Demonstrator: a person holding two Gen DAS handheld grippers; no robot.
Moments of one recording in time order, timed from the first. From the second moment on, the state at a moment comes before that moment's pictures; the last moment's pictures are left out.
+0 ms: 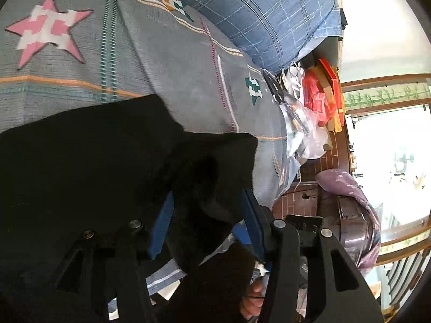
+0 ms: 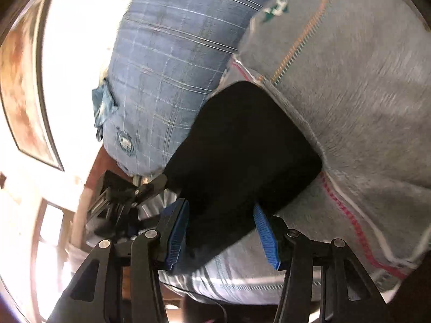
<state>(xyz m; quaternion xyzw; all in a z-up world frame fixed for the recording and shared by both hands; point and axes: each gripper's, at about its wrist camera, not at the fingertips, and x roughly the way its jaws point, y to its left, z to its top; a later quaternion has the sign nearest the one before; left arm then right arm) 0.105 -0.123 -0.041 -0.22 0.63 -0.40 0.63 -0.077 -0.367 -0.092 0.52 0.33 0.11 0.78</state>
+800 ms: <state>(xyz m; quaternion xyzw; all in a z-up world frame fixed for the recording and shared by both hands) 0.079 -0.118 -0.003 -0.14 0.58 -0.41 0.69 -0.113 -0.385 -0.031 0.35 0.32 0.06 0.88</state>
